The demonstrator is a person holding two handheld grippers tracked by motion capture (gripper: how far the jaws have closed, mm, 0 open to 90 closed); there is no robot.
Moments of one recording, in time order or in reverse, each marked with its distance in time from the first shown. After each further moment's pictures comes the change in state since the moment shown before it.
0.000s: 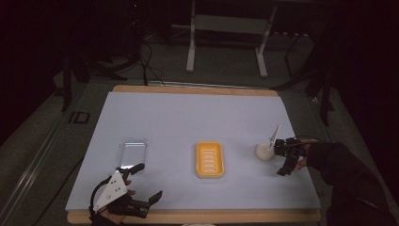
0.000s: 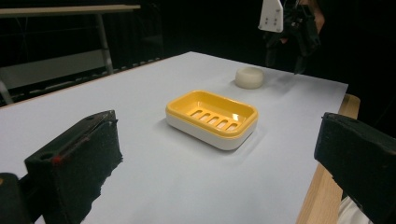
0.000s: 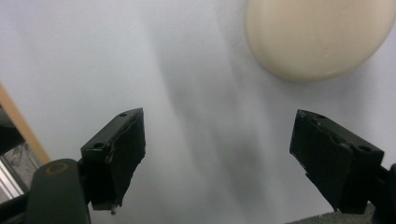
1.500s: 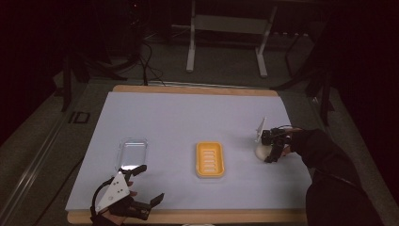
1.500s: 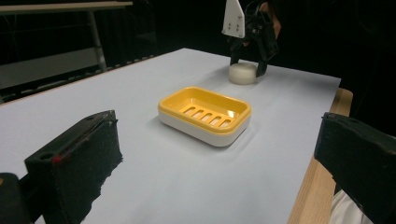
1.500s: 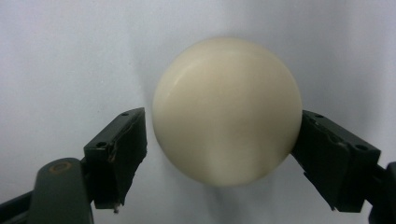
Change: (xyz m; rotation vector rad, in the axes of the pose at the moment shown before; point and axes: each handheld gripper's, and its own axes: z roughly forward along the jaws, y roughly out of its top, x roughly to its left) left arm -0.003 -0.001 0.002 0.015 -0.024 0.012; right arm -0.041 0.040 0.022 -0.036 -0.038 -0.119
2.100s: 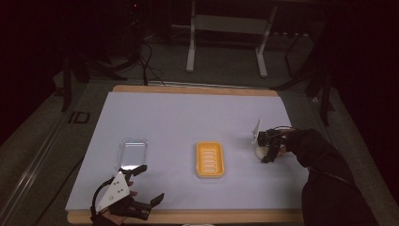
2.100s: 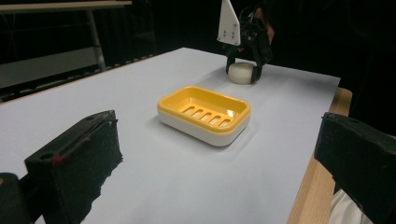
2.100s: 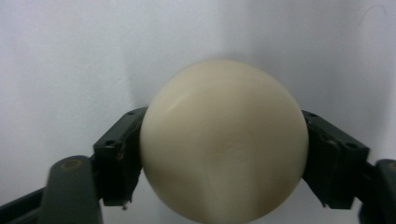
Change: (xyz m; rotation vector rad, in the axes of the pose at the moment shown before) left arm 0.000 0.000 0.001 0.002 -0.002 -0.001; right arm -0.003 0.010 0.014 0.013 0.003 -0.049
